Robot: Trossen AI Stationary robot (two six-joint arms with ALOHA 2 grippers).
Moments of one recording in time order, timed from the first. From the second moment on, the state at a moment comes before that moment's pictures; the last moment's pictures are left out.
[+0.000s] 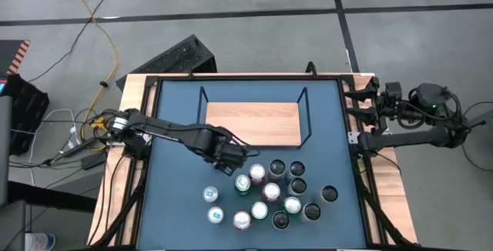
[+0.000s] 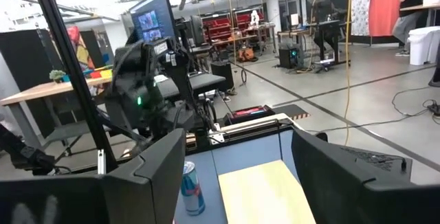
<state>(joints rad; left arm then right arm) -0.23 1.87 1.84 -1.48 -0.16 -1.20 -0.01 0.34 0.93 -0.53 0.16 0.18</state>
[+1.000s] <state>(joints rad) -0.17 1.91 1.79 -1.48 -0.08 -1.07 -0.01 0.34 0.93 -0.58 0.16 0.18</state>
